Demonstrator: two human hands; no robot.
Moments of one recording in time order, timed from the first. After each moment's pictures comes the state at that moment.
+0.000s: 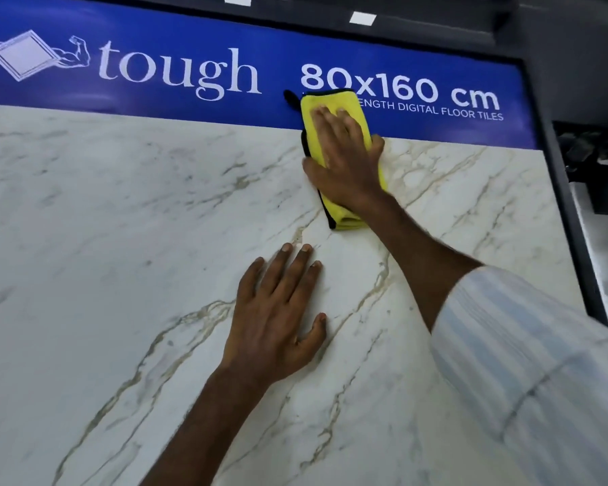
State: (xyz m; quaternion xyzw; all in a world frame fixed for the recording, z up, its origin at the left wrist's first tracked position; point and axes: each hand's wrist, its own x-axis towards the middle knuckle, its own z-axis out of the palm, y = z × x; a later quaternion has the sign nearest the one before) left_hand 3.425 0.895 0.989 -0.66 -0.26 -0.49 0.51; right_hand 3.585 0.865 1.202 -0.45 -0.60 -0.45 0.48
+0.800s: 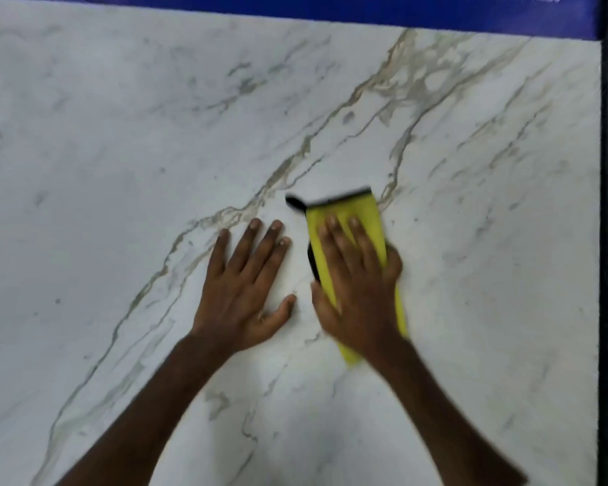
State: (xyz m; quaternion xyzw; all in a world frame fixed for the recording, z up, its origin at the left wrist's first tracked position) left_hand 3.369 0.889 0.902 -0.68 -0.30 -0.42 0.52; right_hand 3.582 0.864 0.894 -0.43 -0.57 -0.52 0.48
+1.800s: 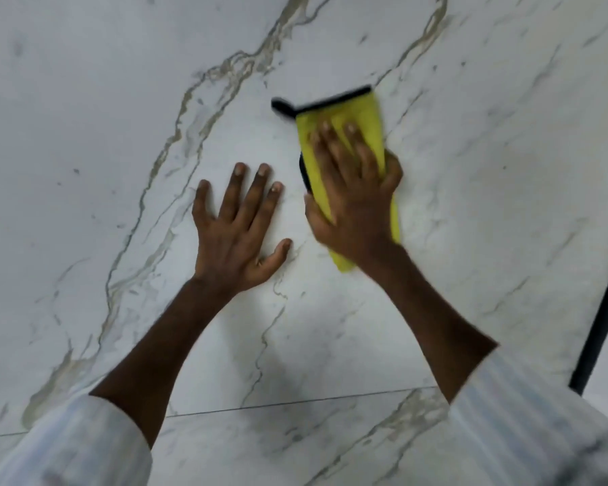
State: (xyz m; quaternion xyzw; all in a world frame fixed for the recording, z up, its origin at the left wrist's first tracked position) left_hand 3.324 0.887 0.798 -0.67 -0.36 -0.39 0.52; right_hand 3.536 0.855 0.835 -0.42 -0.59 -0.50 0.49
